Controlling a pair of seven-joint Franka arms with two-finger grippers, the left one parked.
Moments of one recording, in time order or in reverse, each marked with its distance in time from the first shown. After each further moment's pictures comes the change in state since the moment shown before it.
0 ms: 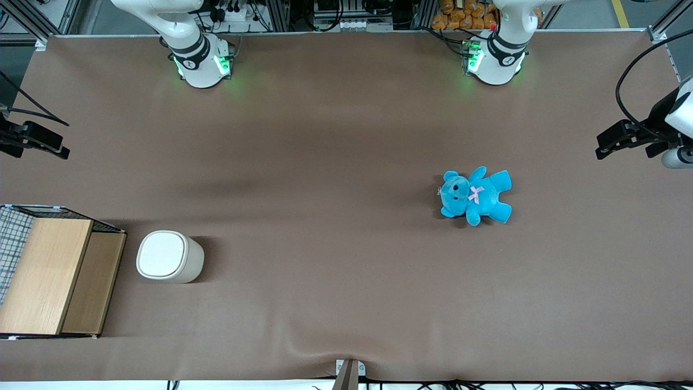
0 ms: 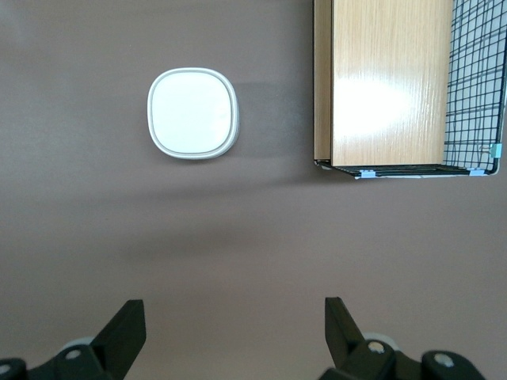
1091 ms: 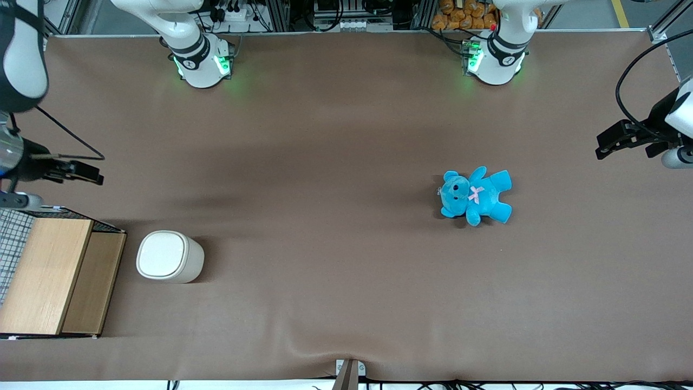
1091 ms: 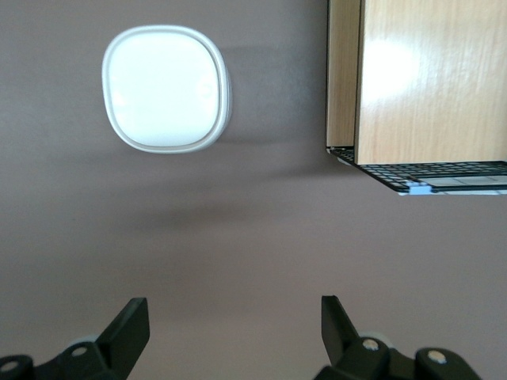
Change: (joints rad) arm 0.000 0.131 0.002 -0.117 0.000 0.128 0.004
